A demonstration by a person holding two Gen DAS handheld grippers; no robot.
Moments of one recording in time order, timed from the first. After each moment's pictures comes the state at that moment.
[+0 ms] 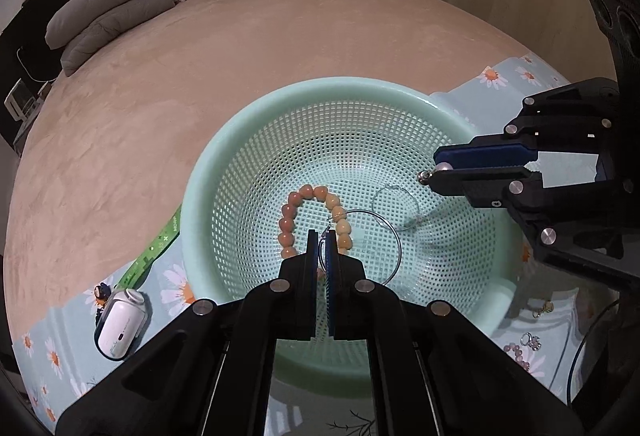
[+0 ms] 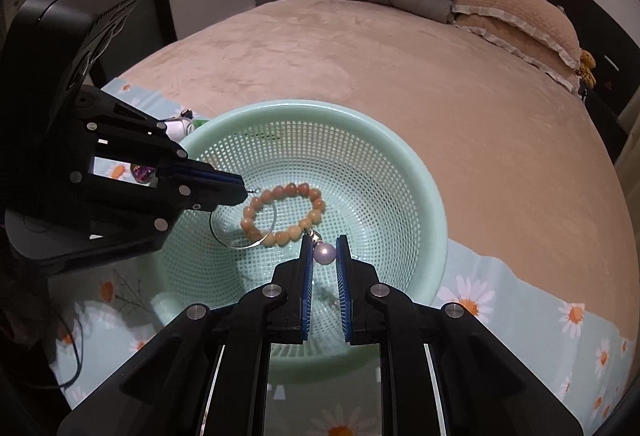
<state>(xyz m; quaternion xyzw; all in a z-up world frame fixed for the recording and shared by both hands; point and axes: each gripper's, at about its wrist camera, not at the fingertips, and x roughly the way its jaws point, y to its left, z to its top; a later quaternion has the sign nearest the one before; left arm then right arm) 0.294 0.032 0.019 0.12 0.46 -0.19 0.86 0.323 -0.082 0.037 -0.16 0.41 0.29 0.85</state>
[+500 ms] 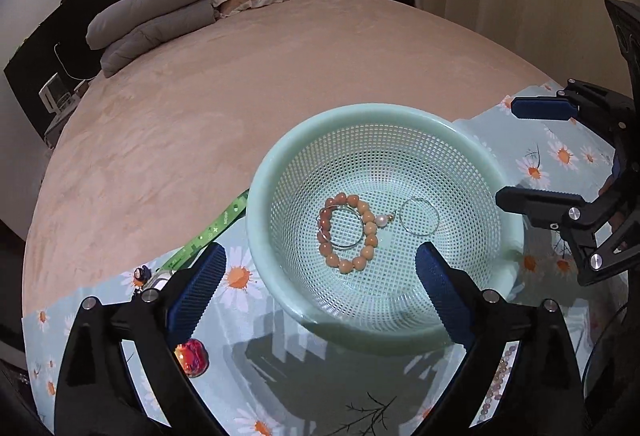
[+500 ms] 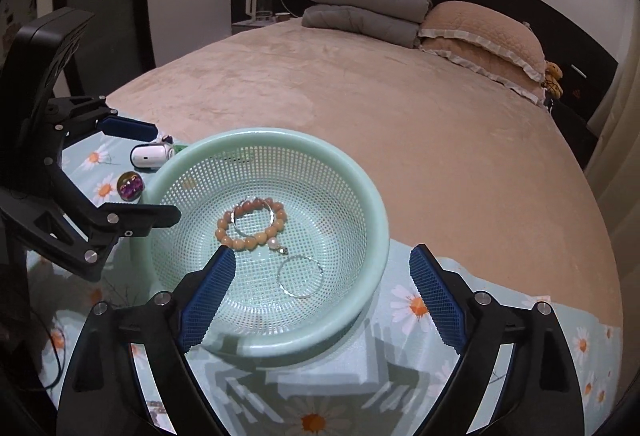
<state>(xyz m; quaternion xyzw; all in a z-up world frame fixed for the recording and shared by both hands) 0.256 0.054 0.050 0.11 0.42 -0.13 0.89 0.292 -0.113 0.065 -0.15 0.36 0.25 0.89</state>
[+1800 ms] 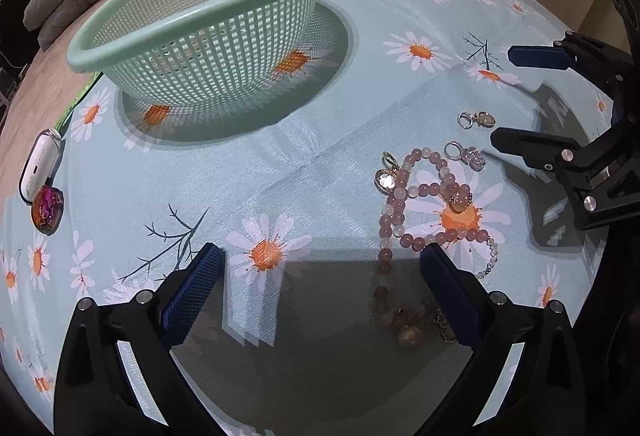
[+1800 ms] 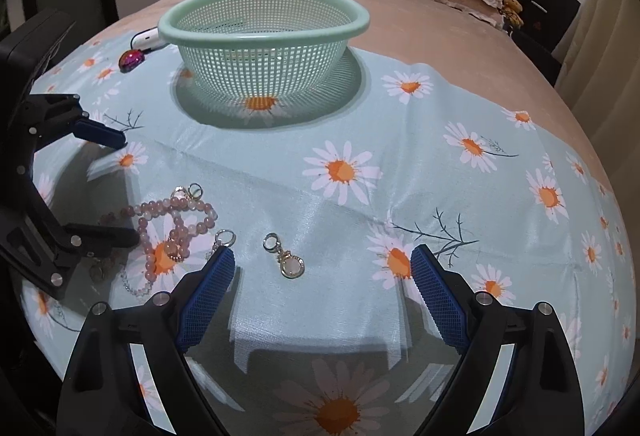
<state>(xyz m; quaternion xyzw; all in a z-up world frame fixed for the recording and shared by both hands) 0.137 -0.010 -0.059 0.14 0.51 -0.22 0.82 0.161 -0.168 -0.033 -0.15 0.43 0.17 0.87</state>
